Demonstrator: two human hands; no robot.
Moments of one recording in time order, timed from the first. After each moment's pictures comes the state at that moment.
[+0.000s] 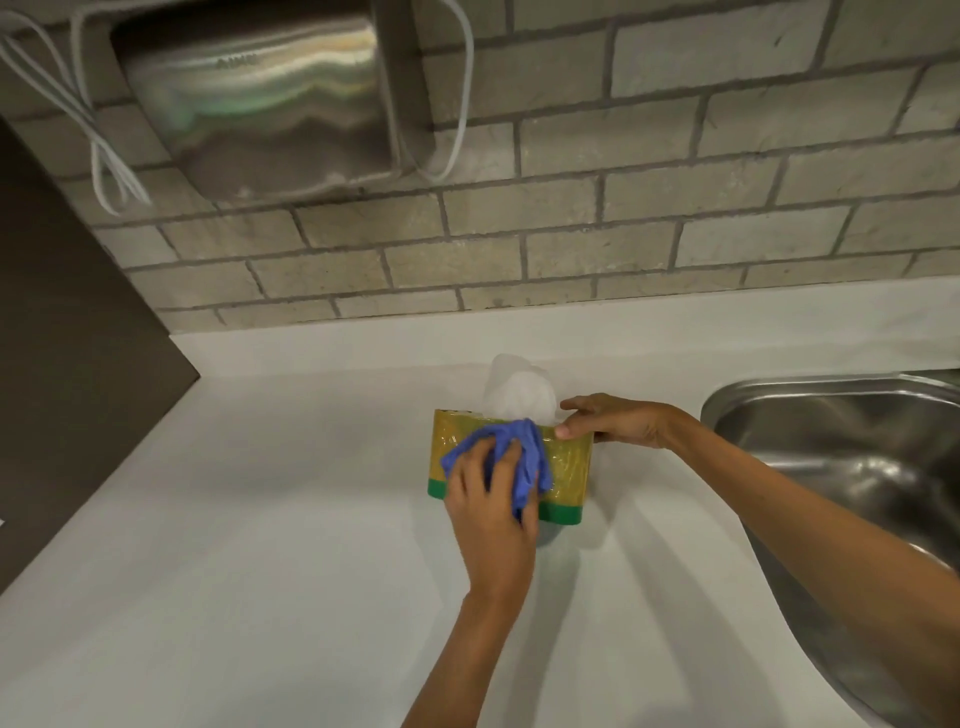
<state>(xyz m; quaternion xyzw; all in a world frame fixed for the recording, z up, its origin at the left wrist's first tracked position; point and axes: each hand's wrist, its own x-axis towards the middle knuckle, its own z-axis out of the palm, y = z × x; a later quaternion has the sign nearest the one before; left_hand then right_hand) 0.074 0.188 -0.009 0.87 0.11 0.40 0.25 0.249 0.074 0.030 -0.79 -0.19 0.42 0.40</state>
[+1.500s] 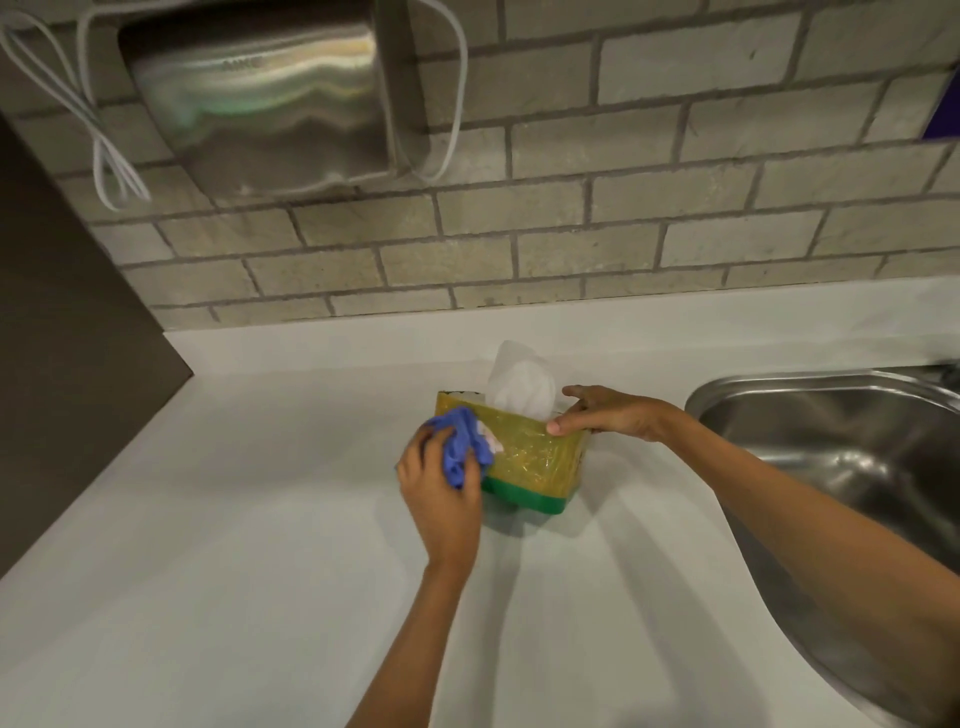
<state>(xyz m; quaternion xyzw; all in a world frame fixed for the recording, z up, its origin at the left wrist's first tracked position) 0.076 0.222 -0.010 0.81 0.20 0.42 0.35 0.235 0.067 0.040 -0.82 -0.18 0.38 0.38</state>
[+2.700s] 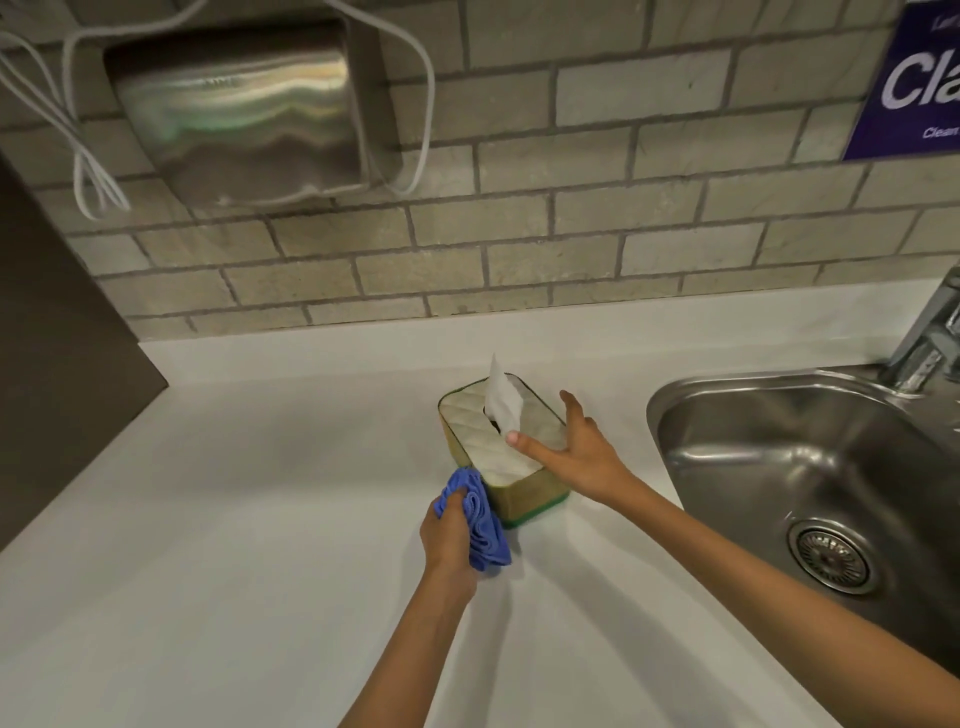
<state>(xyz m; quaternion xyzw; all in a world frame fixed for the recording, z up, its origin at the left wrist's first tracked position) 0.060 0.183 -0.020 0.46 0.41 0.12 0.78 0.145 0.054 0.036 -0.87 -0.13 0.15 0.45</state>
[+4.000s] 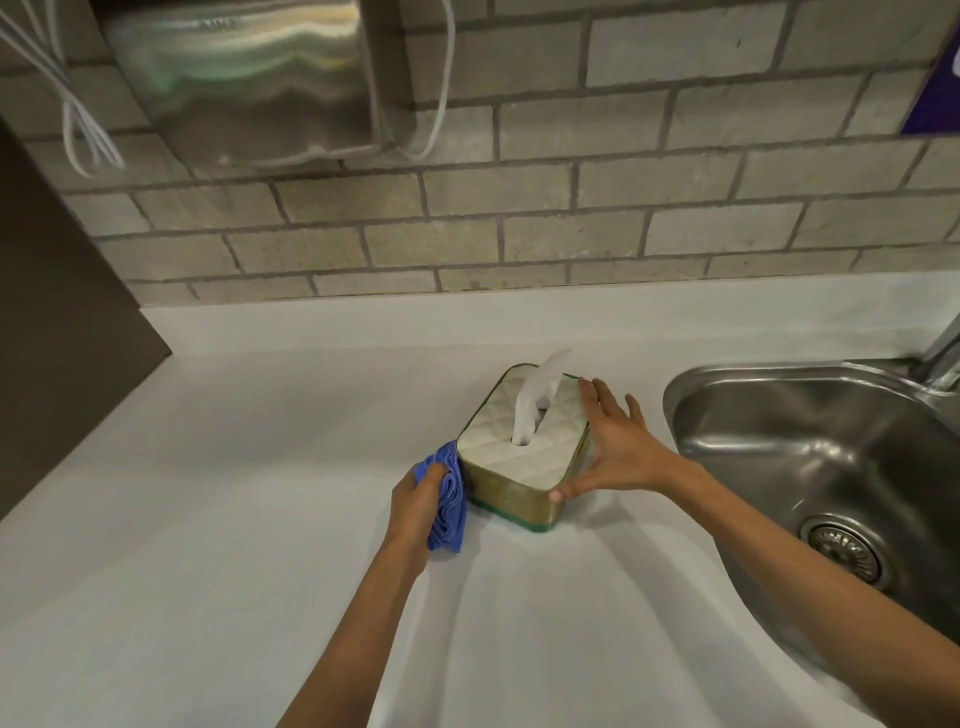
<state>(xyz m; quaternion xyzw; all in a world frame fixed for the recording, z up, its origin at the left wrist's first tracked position) 0.054 0.228 -0.008 0.62 0.35 0.08 0.69 0.180 0.026 0.011 -0.92 -0.32 0.11 0.20</state>
